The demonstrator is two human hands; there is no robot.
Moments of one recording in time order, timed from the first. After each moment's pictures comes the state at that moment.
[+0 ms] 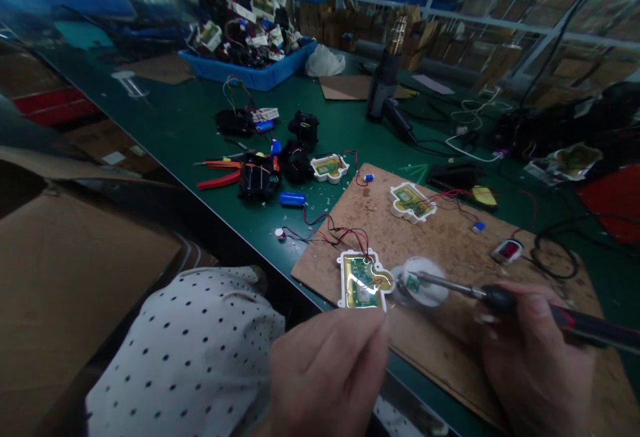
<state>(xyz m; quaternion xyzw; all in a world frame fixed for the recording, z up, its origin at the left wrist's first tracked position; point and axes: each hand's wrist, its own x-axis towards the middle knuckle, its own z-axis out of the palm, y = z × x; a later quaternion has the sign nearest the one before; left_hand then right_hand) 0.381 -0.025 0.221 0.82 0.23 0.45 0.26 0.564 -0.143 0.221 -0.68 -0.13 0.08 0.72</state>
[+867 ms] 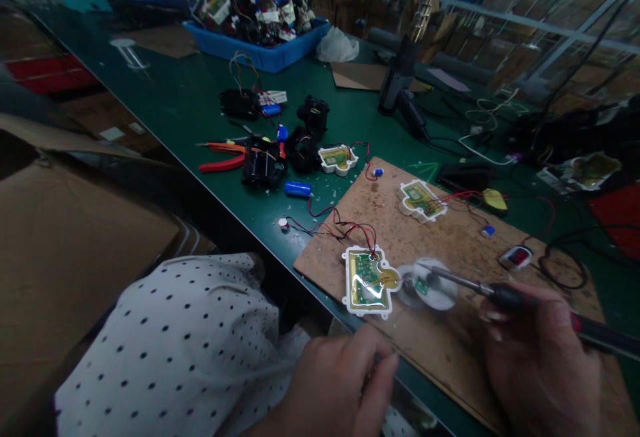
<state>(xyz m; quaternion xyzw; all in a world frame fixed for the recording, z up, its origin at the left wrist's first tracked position) 0.375 -0.046 0.178 0.84 0.21 0.21 0.46 0.569 -0.143 0.221 -0.66 -0.14 0.13 0.72</state>
